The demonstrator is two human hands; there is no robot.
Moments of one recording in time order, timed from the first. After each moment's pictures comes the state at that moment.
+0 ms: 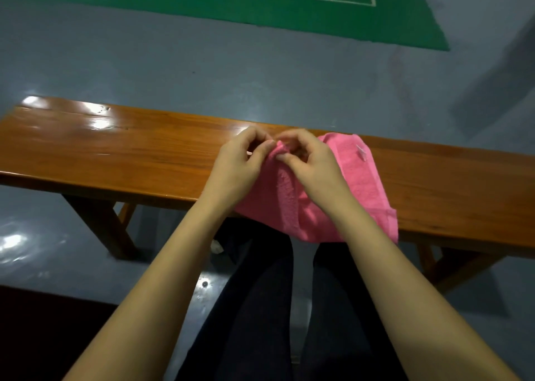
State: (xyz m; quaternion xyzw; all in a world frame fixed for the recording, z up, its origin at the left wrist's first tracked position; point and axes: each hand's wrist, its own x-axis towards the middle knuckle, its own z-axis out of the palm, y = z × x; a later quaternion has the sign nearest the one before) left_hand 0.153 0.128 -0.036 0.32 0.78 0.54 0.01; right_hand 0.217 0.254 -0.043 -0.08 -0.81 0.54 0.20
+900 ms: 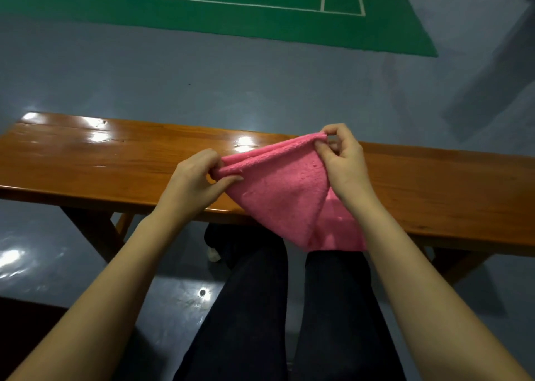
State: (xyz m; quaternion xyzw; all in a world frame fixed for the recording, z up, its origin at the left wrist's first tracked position) left_hand 0.131 0.074 -0.049 0.43 0.83 0.34 -0.11; right_hand 0.236 0.303 -0.036 -0.19 -0.76 0.56 0.27
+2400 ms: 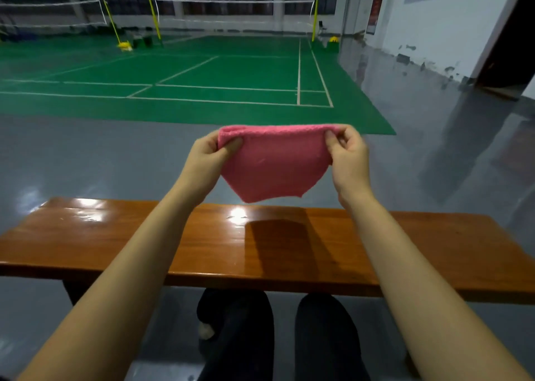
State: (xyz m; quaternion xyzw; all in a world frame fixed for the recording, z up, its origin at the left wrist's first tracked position) left_hand 0.145 0.139 0.115 0.36 0.68 0.64 0.01; right_hand 0.258 0.325 0.112 -0.16 -0.69 0.57 0.42
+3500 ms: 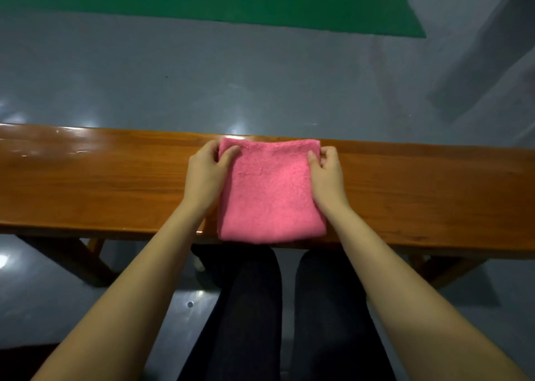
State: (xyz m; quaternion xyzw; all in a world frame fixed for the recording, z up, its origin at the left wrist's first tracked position) left_hand 0.084 0.177 -0.094 0.20 0.85 0.48 0.00; right_hand 0.195 0.345 -0.105 -0.33 -0.74 0.53 0.24
